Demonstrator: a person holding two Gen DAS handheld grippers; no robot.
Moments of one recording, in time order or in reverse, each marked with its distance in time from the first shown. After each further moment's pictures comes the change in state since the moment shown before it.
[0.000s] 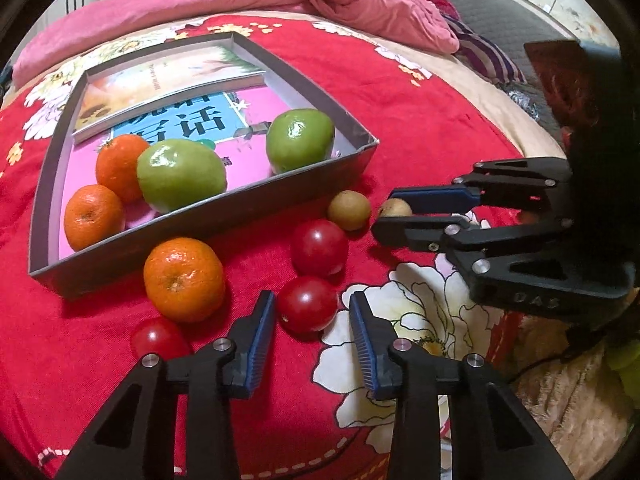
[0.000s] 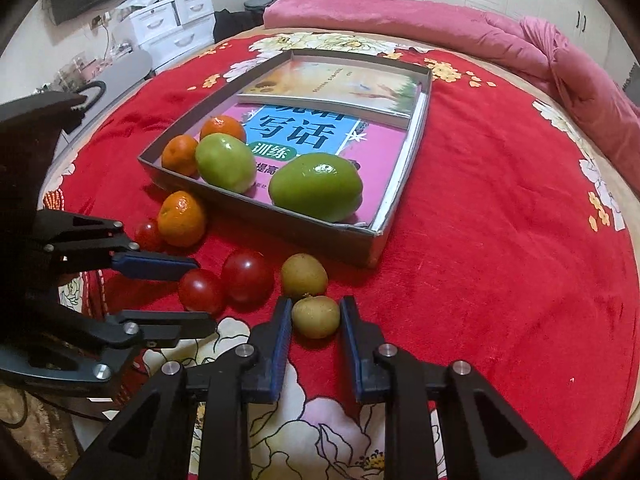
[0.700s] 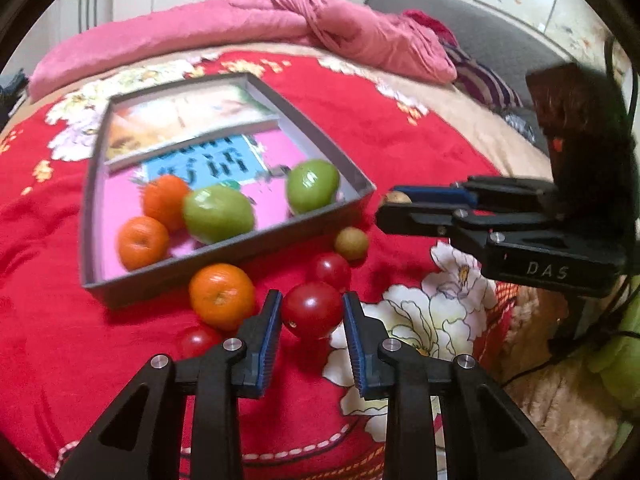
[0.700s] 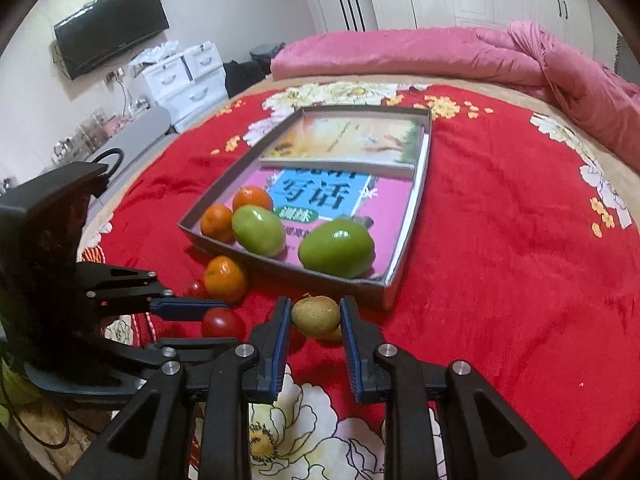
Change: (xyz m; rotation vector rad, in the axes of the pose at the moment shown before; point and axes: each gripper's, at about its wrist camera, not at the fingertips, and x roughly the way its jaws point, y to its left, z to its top) left arm -0.047 0.009 0.000 -0.024 -0.120 0.007; right arm -0.035 -0.006 0.009 0.087 -0.174 0.124
